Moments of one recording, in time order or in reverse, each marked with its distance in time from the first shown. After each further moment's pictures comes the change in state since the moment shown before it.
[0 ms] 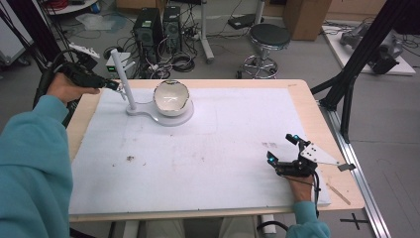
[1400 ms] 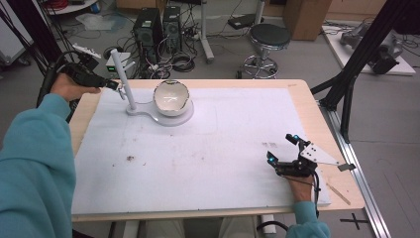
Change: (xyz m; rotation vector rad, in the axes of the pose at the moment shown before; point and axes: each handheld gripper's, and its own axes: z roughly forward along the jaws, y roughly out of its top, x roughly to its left) left arm 0.017 -0.003 0.012 0.016 0.031 -0.036; right arm 0.000 0.000 0.000 0.003 -0.002 0.000
